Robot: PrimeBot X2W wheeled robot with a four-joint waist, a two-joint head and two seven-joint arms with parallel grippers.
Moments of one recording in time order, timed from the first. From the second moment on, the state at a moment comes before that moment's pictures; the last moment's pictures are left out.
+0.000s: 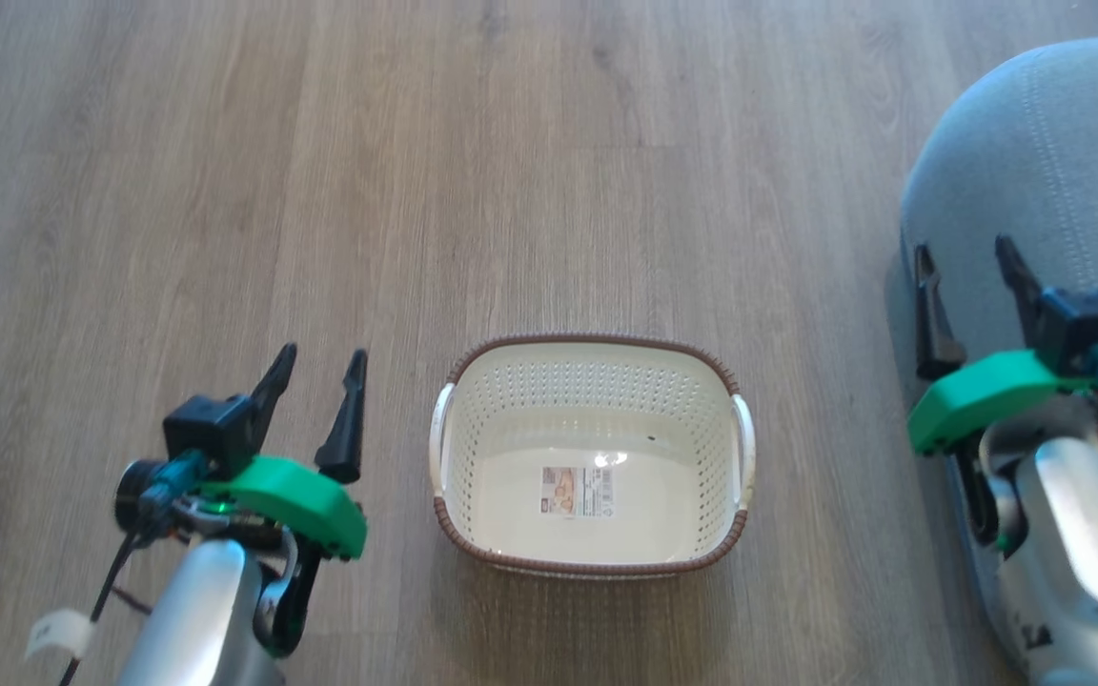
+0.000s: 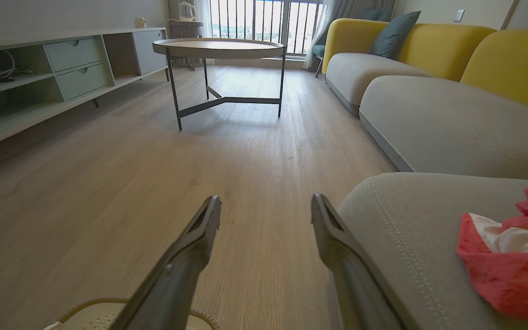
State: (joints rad) left arm -0.25 0.10 -0.24 0.44 -0.31 -0.11 -0.25; right arm -0.39 -0.21 0.11 0.44 0.26 0.12 -0.26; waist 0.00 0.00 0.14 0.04
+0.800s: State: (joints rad) left arm -0.06 0.05 -0.04 0.29 -0.19 -0.11 -0.25; right arm -0.17 -0.11 0.11 0.32 0.24 0.12 -0.26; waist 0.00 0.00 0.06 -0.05
